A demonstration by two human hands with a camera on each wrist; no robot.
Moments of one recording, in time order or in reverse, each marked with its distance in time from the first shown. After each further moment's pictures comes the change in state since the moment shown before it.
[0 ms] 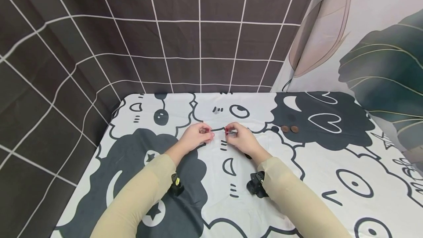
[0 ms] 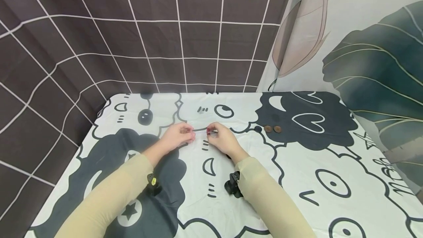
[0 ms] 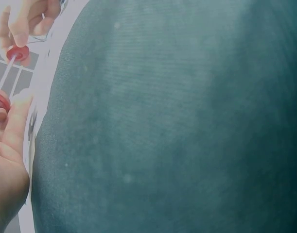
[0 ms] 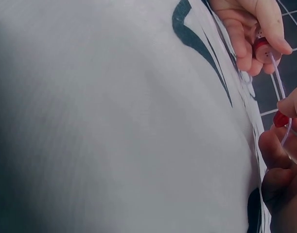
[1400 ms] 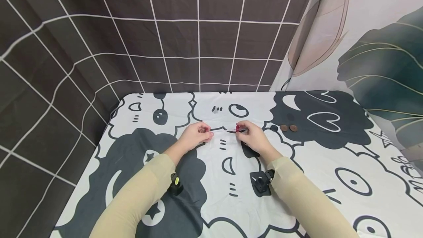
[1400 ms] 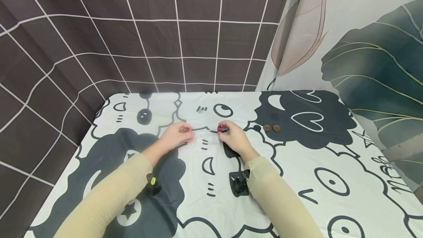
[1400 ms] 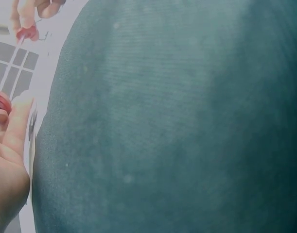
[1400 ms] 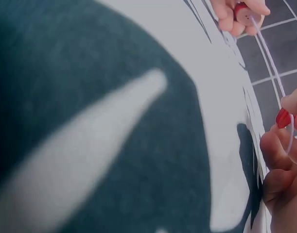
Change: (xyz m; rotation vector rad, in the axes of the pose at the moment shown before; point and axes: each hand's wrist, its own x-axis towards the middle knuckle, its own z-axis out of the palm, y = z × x) left_hand -0.002 0.001 0.000 0.010 0.005 -0.015; right_hand -0.009 0.023 -0.024 -0.006 0.055 0.016
